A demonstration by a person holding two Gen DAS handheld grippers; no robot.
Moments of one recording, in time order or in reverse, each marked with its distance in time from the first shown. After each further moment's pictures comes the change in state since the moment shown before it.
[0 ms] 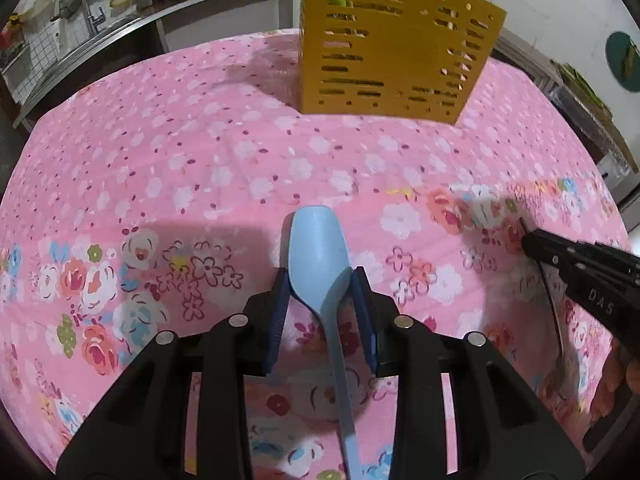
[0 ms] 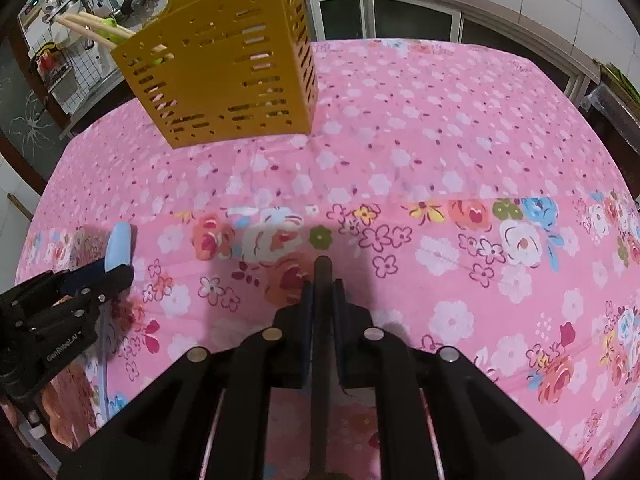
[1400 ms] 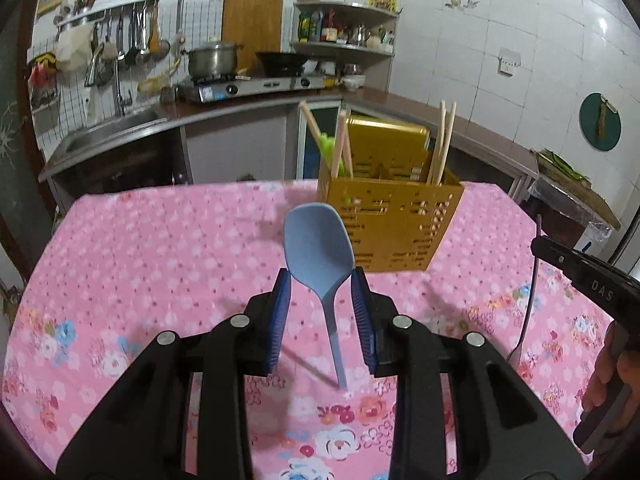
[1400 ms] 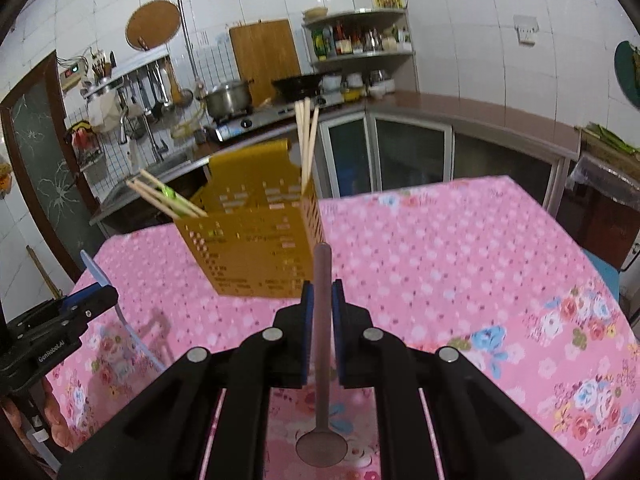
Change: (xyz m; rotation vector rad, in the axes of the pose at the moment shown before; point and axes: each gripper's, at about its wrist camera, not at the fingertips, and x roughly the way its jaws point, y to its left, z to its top) left arm -0.104 0.015 0.025 -0.028 -0.449 -0.010; right arm -0.105 -0.001 0.034 0.010 -0.471 0.052
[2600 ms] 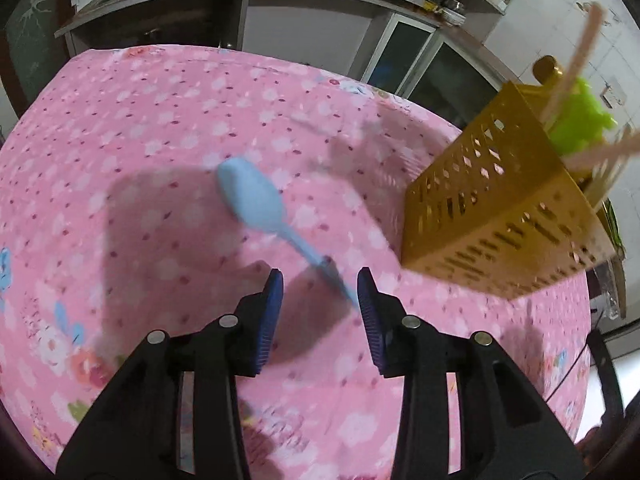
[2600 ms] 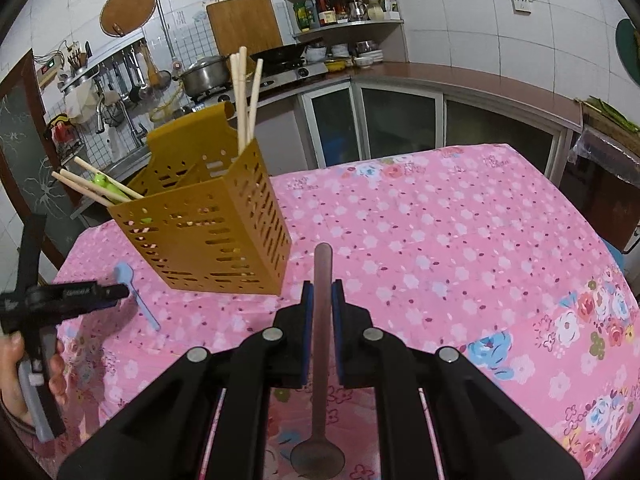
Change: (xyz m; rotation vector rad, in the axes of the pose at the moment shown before) left arm 0.148 0.074 0.006 -0.373 0.399 0.074; right arm 0.069 -0.040 -0.005 0.039 0.117 -0.029
